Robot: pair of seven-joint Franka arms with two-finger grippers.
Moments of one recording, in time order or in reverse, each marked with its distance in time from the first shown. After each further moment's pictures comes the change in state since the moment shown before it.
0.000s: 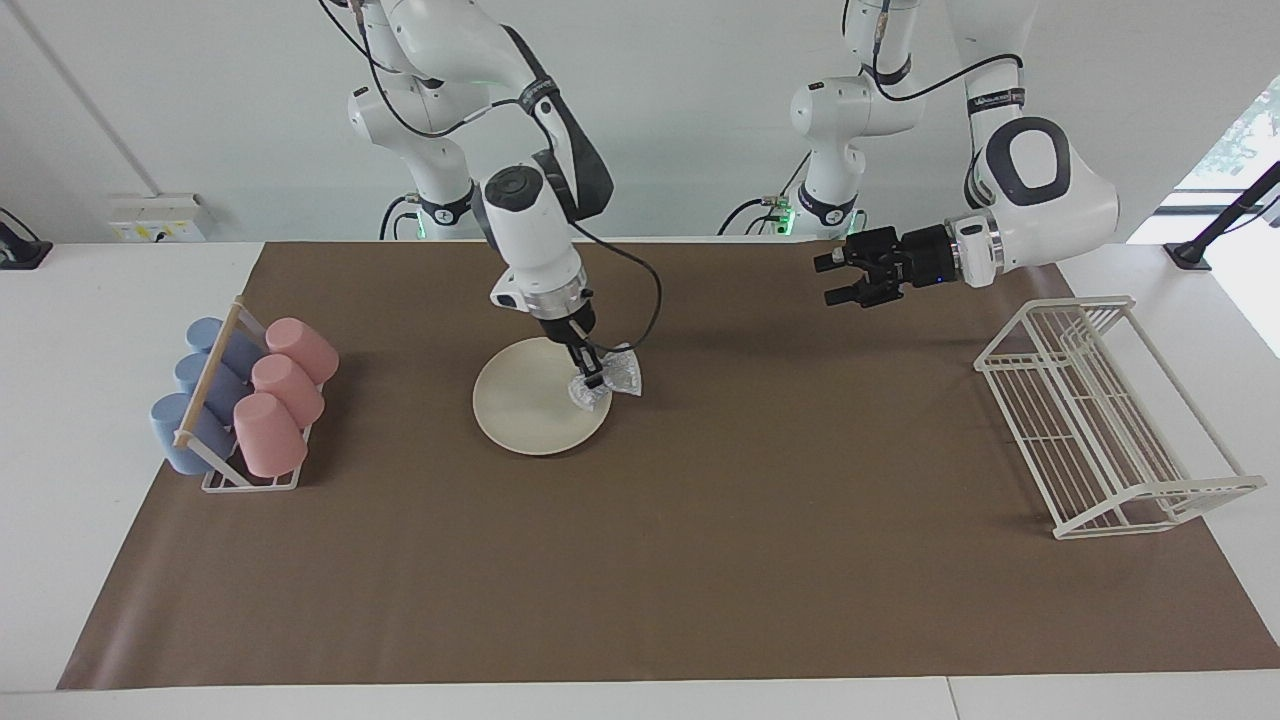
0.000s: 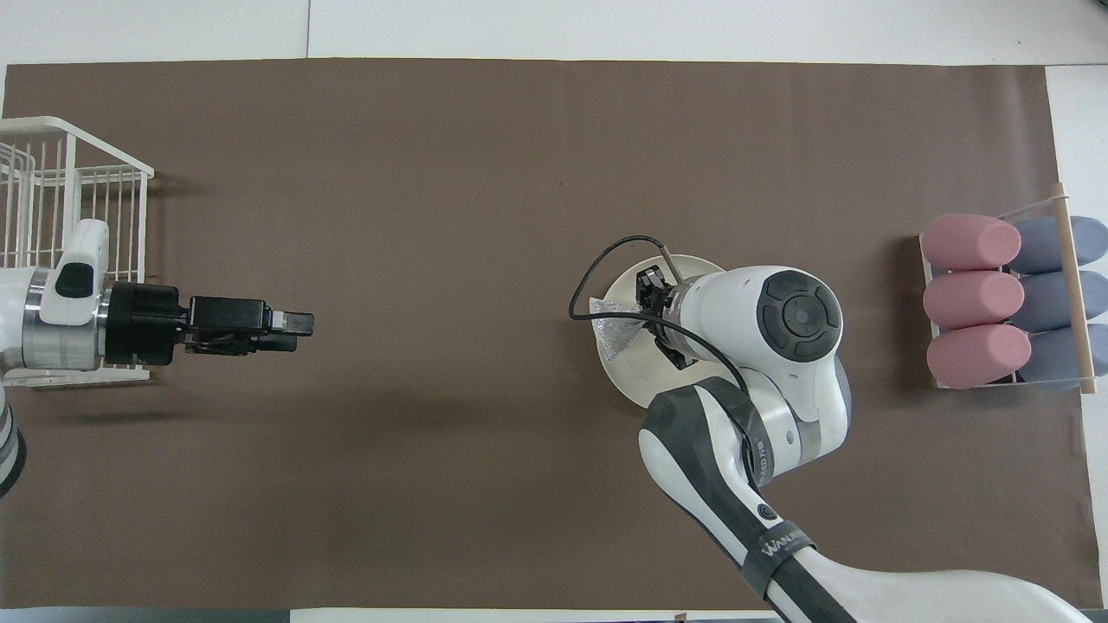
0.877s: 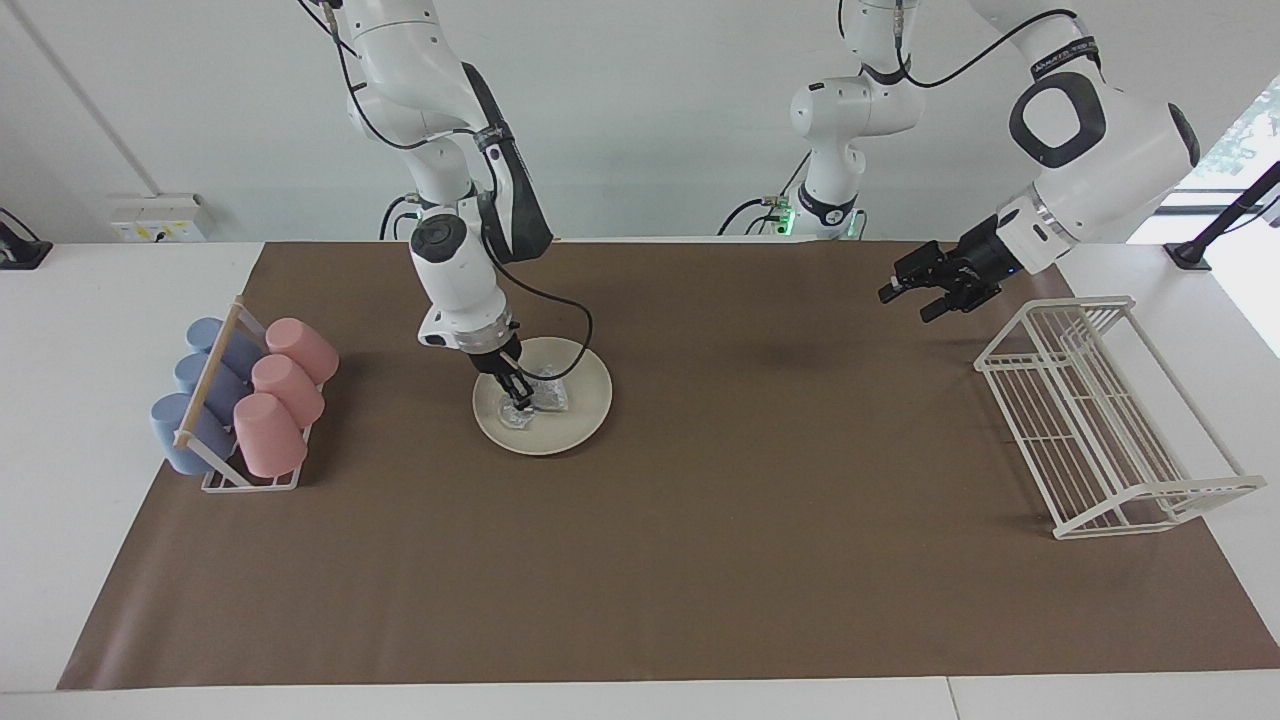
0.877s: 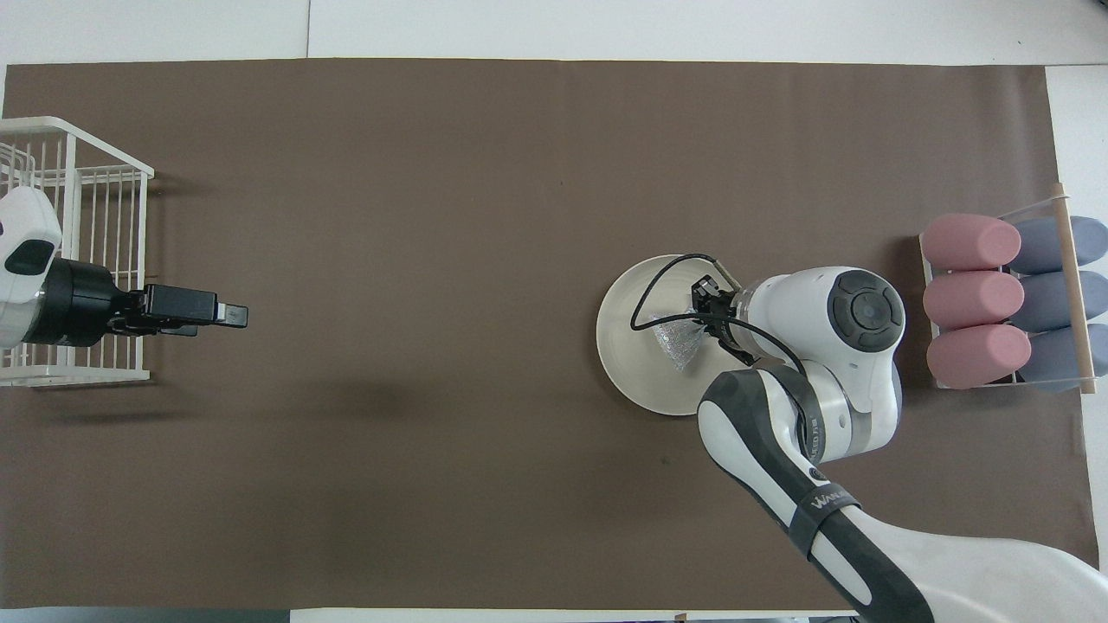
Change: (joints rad) left arm 0.008 -0.003 -0.001 0.116 0.419 0.038 -0.109; right arm -0.131 0.009 0.002 -0.093 0.000 0.056 -0.360
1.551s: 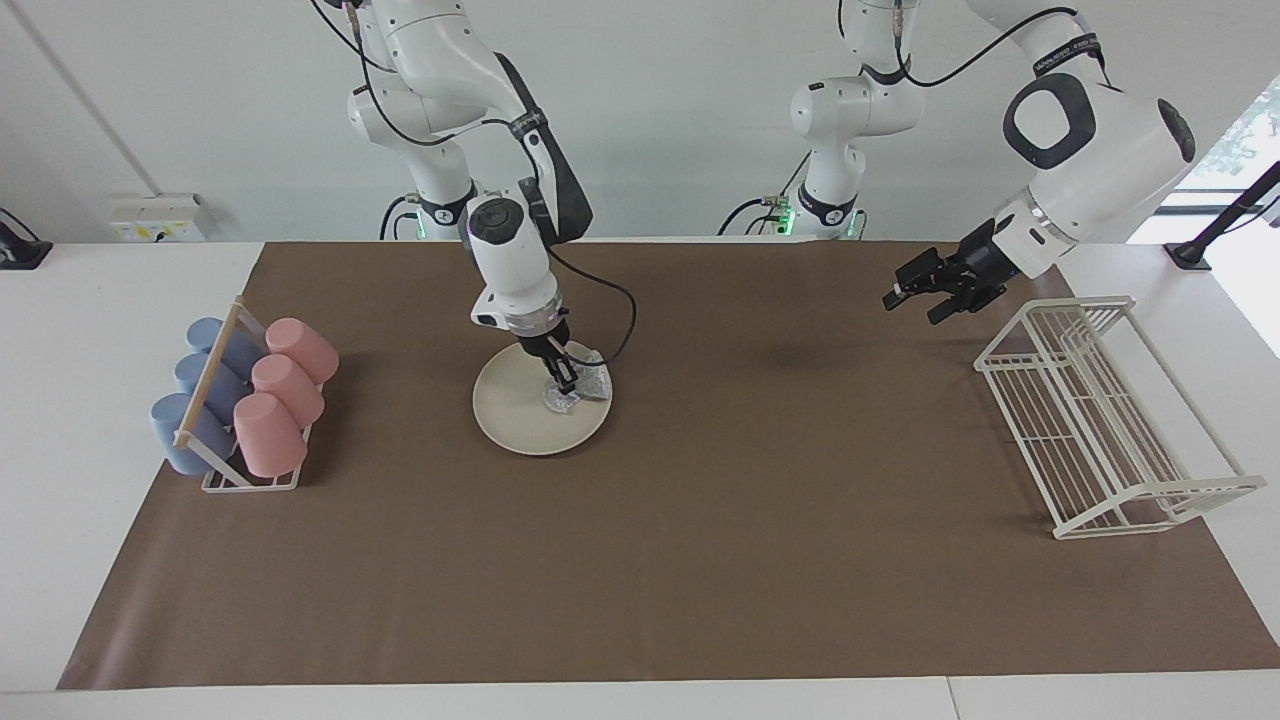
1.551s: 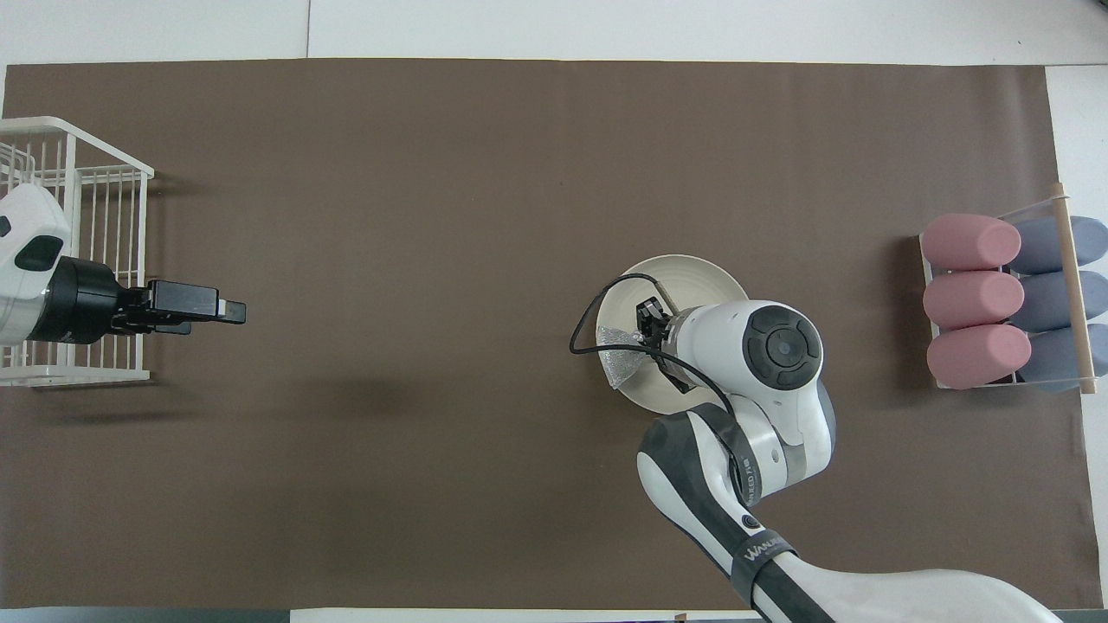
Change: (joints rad) left arm -0.004 0.000 -0.009 0.000 0.044 0.032 -0.054; right arm 0.147 -0.001 0.009 -0.004 0.001 0.027 0.303
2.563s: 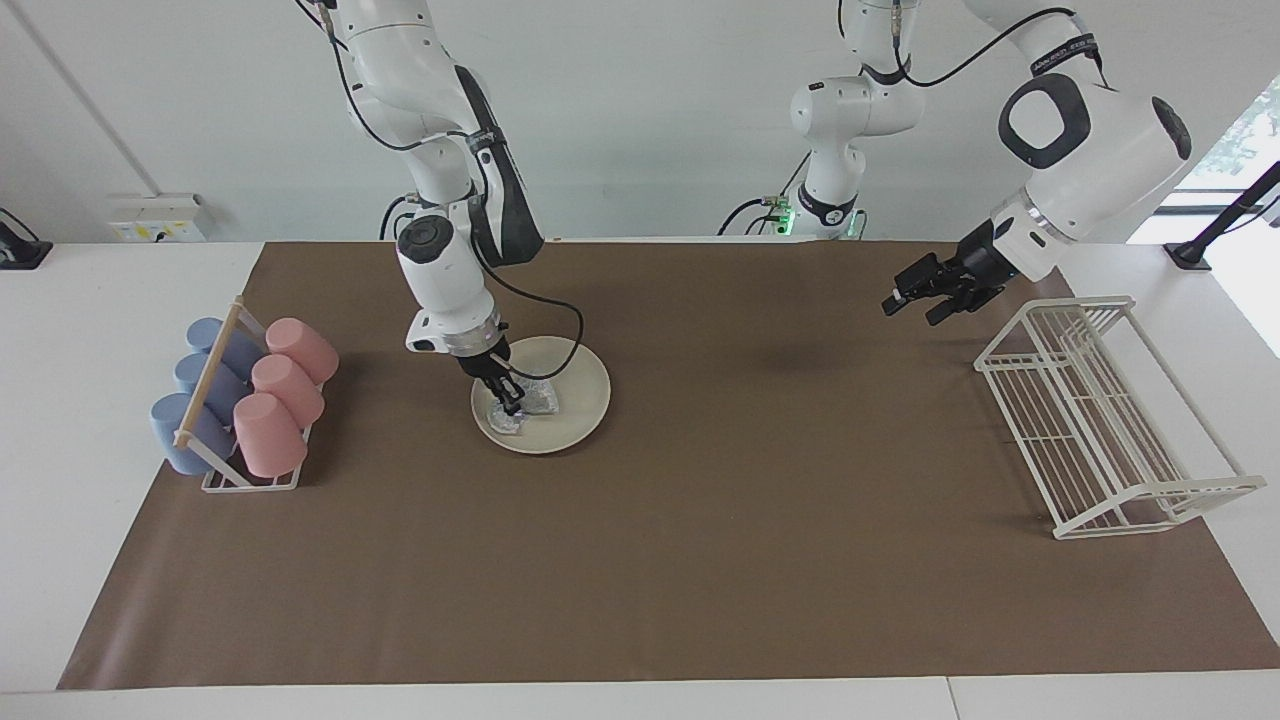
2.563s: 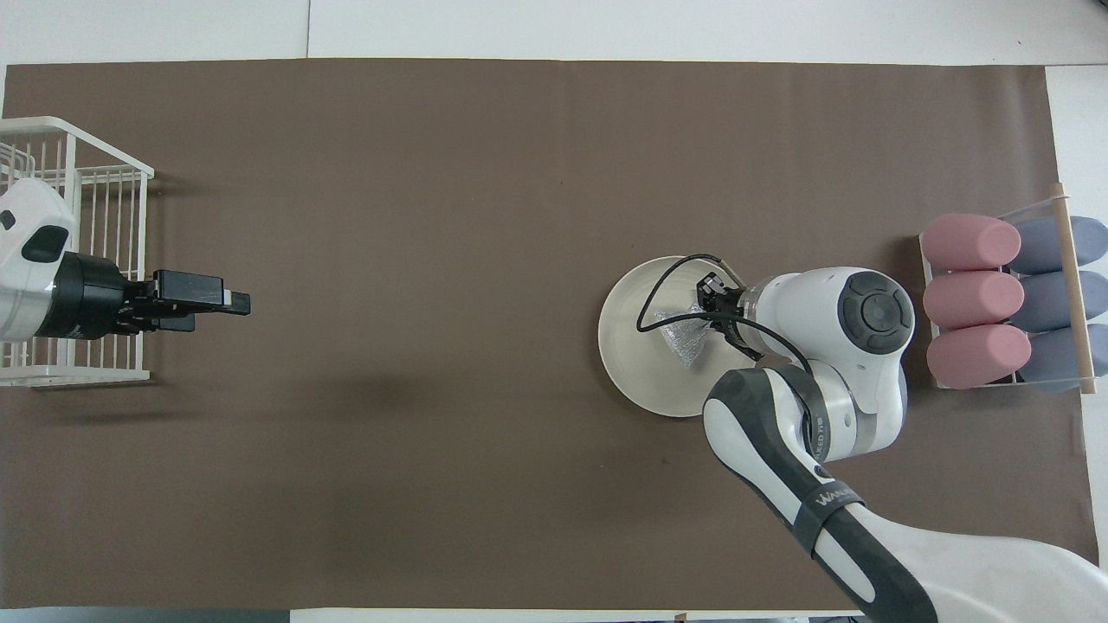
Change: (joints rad) left arm -0.011 0.000 -0.011 -0.003 0.002 0.032 -0.085; right arm -0.137 0.001 -0.004 -0.003 0.000 0.002 -0.290
